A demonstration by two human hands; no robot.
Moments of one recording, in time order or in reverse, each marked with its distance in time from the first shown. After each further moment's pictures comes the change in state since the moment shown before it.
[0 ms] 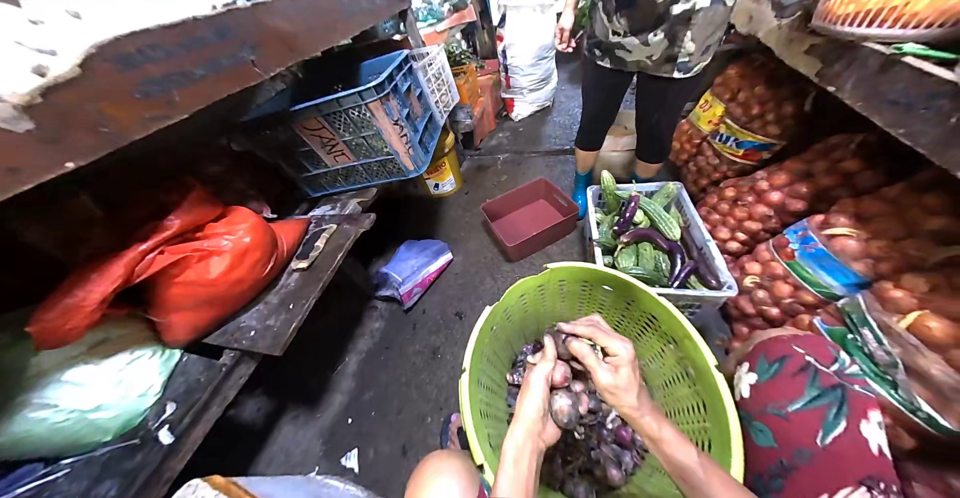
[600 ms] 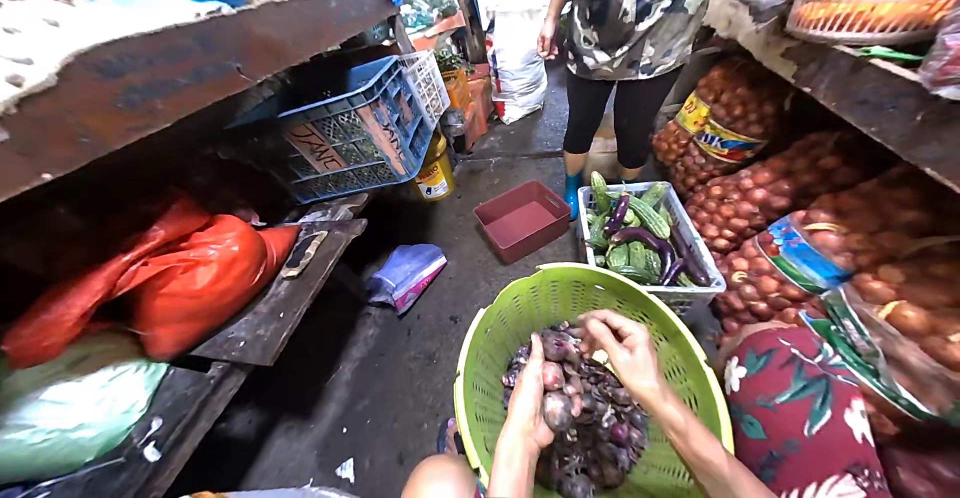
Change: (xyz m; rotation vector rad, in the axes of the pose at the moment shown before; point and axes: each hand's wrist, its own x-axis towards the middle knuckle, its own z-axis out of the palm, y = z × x) left_hand -0.001 0.005 0.005 -0.027 0.032 -0.125; right_hand 0.015 -0.025 -0.033 0.017 -0.053 0.403
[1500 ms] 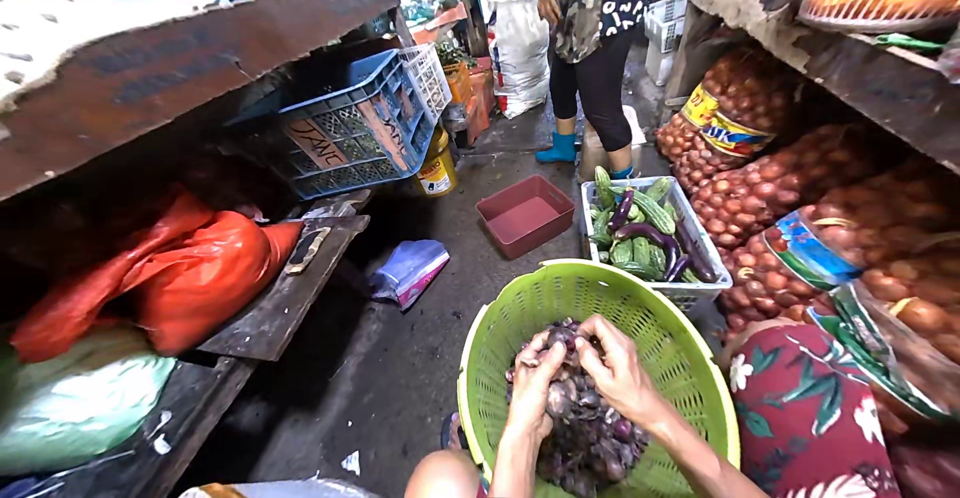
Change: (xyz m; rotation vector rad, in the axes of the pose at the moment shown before) left_hand 0.008 -0.005 -0.010 0.194 -0.048 0.408; right_hand -0.012 0.006 0.016 -0.338 -0.030 -0.237
